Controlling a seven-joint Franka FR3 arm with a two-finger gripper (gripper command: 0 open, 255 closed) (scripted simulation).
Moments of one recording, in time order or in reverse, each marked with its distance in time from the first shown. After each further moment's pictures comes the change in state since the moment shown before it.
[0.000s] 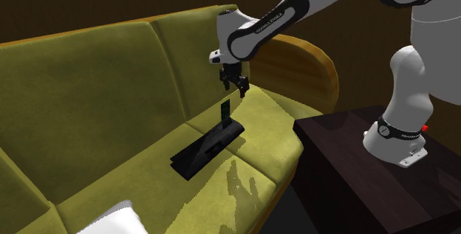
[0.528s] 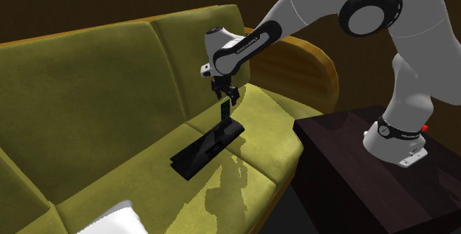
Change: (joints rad) arm -0.100 0.261 0.052 0.248 0.045 -0.026 -0.092
